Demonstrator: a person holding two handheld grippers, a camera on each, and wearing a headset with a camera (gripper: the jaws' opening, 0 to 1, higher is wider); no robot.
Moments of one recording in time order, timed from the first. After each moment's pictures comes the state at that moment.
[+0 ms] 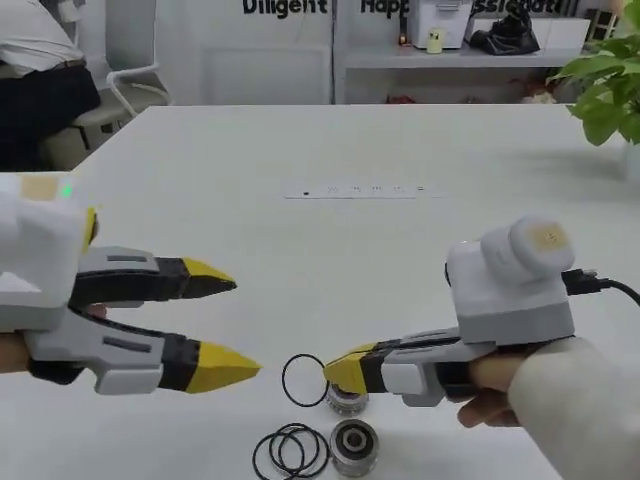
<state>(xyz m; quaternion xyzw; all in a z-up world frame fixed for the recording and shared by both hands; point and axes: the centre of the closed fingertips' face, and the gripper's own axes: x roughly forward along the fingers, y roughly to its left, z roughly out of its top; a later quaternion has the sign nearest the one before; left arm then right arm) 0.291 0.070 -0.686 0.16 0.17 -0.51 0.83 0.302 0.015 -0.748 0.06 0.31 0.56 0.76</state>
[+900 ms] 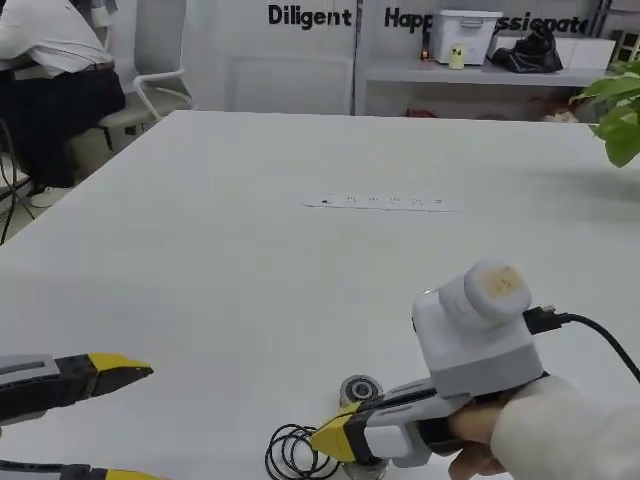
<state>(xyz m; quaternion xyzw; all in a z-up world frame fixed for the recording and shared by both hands) 0.230 0.118 -0.730 0.07 0.21 -0.44 0.87 0.267 0.030 -0.790 0.00 0.37 0.59 0.72</state>
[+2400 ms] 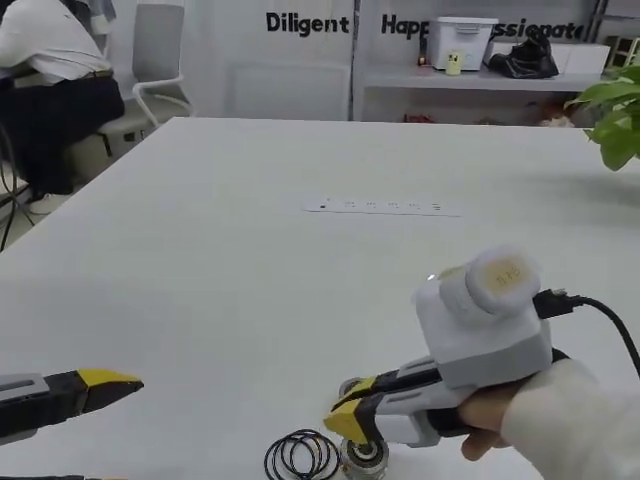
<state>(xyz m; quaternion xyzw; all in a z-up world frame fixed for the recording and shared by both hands) 0.229 0.121 -0.731 0.06 0.21 -0.42 0.88 0.288 0.013 -0.770 -0.08 0.32 0.57 0.75</state>
